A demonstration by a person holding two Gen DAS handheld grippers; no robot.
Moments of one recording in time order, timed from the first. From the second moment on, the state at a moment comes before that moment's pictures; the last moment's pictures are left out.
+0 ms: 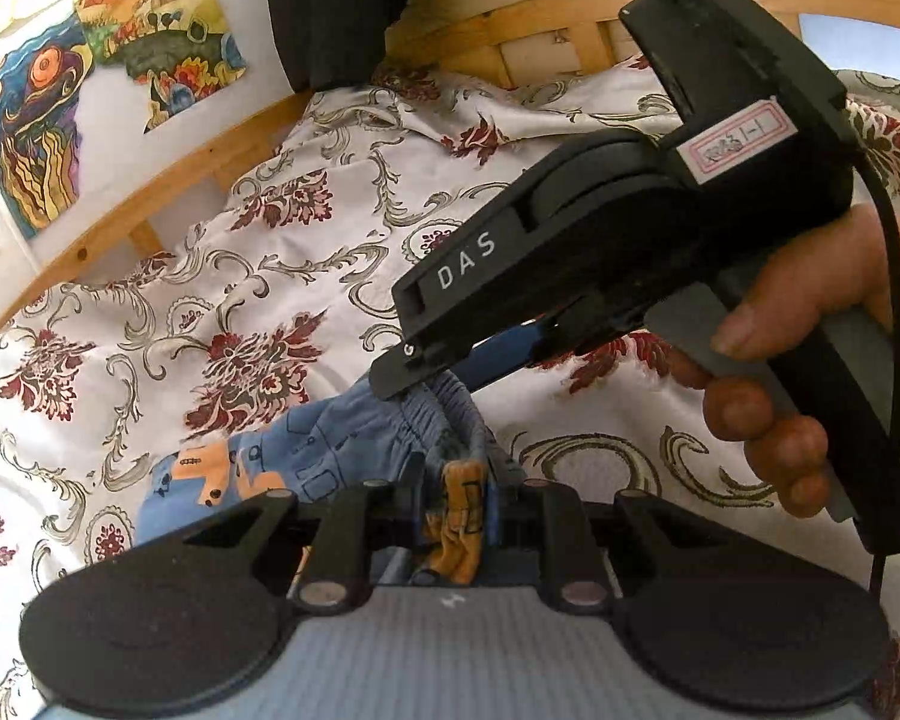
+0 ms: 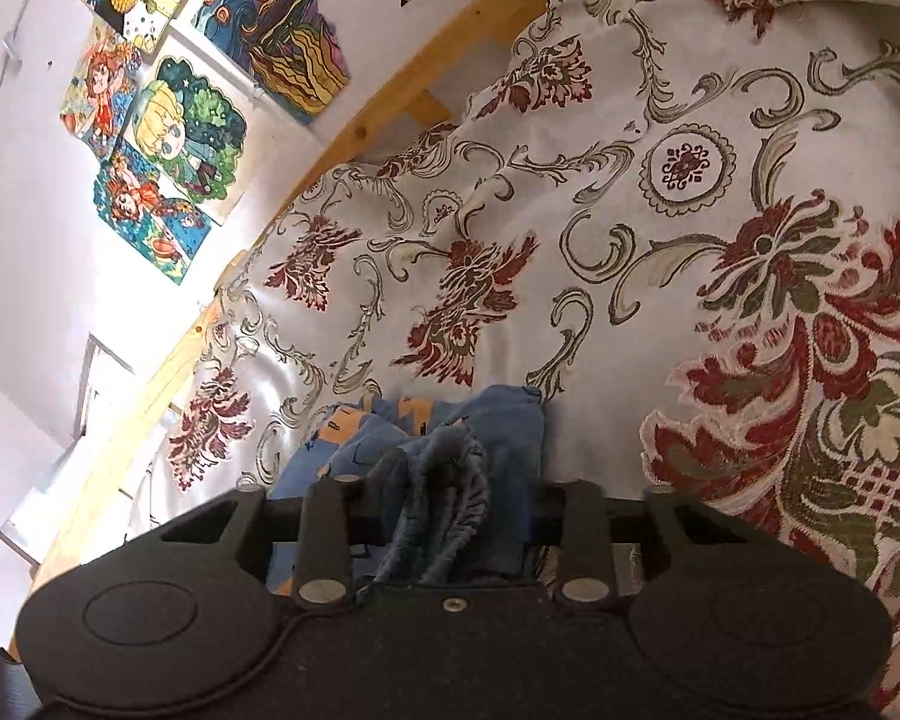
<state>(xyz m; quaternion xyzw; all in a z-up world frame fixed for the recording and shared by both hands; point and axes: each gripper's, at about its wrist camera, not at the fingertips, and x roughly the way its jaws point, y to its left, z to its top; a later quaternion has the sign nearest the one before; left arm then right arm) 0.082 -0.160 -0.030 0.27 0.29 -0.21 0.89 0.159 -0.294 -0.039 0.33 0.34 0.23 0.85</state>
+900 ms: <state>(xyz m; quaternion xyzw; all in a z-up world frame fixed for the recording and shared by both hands) 0.110 -0.009 -0.006 -0.03 0.31 -0.02 0.95 0.103 -0.244 -0.011 0.04 0.28 0.12 0.95</state>
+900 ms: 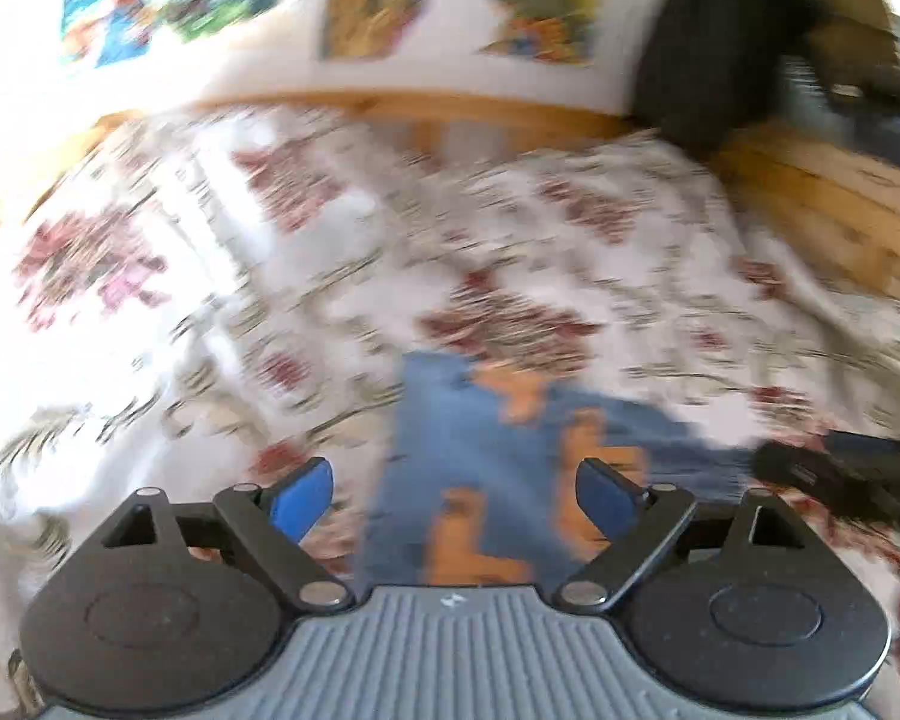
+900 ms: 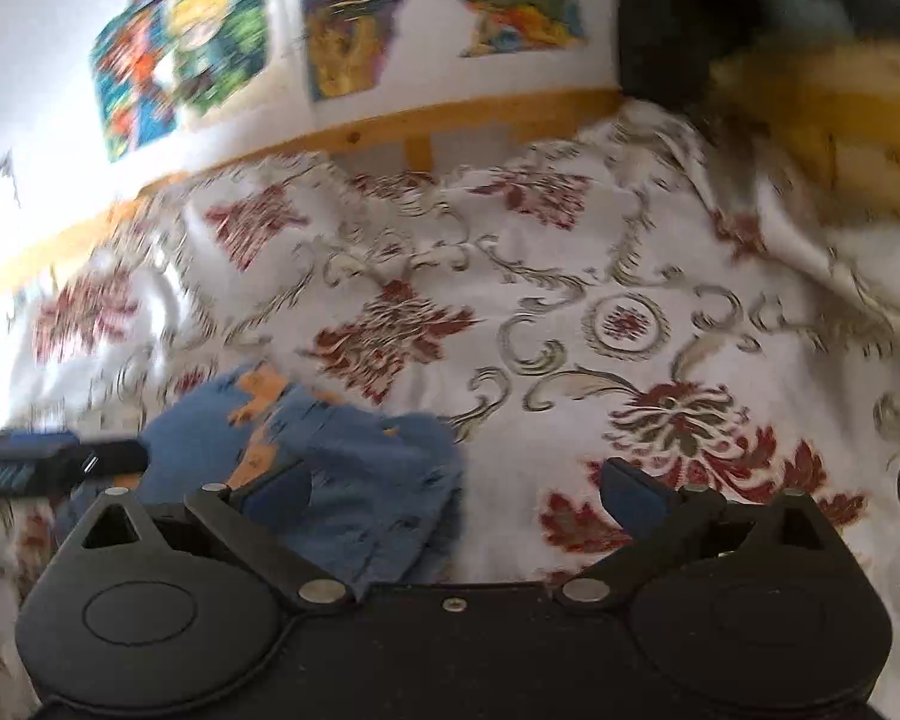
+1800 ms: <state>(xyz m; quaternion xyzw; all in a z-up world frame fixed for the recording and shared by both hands) 0.123 0.031 0.014 -0.07 0.27 -0.13 0.95 0.080 -0.211 -0.005 -0.06 0.20 0.25 0.95</state>
